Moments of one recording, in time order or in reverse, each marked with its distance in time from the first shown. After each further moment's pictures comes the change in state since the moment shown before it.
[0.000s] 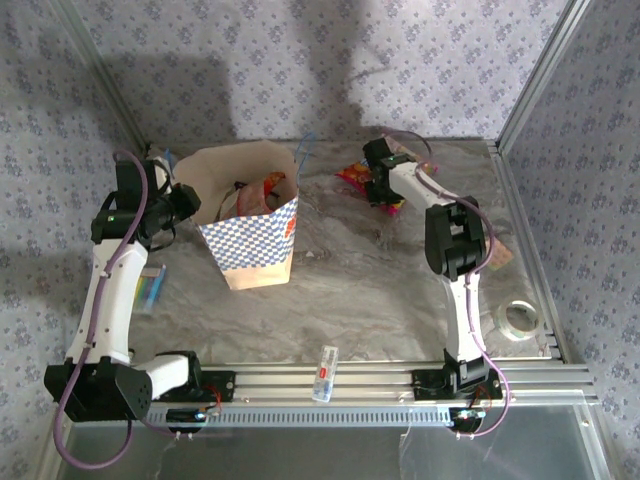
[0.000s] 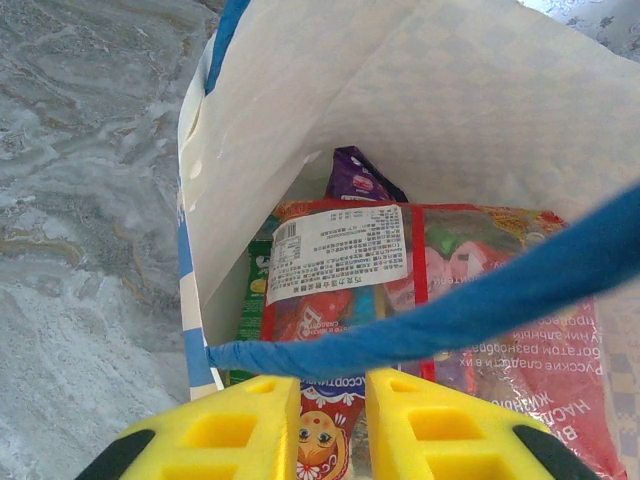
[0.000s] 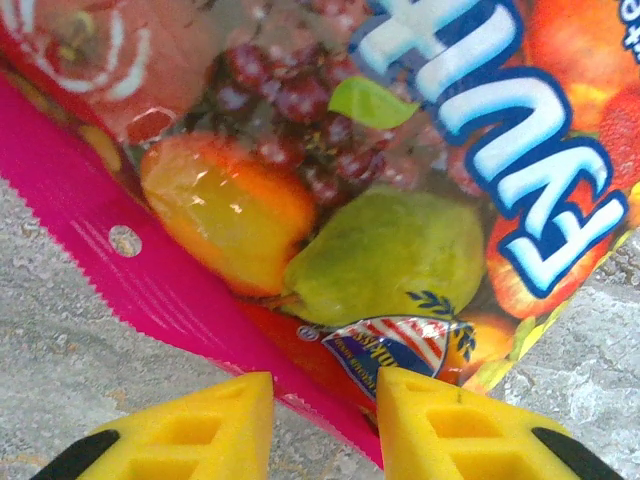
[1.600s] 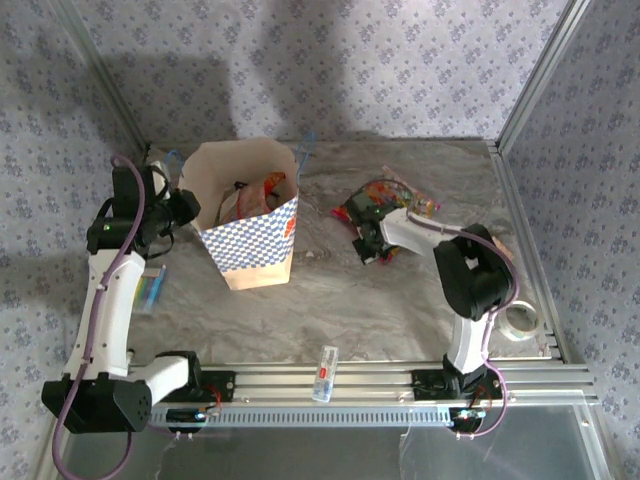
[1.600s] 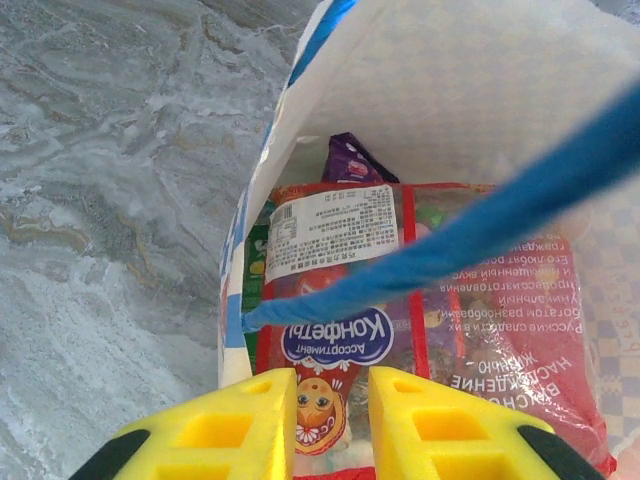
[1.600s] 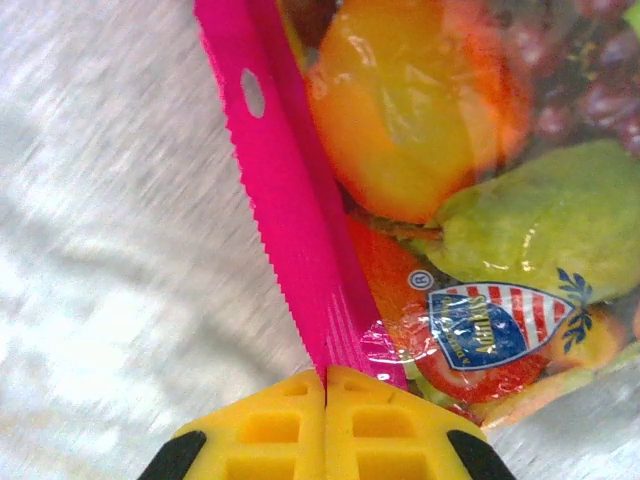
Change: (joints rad) left arm -0.005 -0.062 -0.011 -0.044 0.001 0.016; right arm 0.239 -0.421 -0.675 0.108 -0.038 -0.066
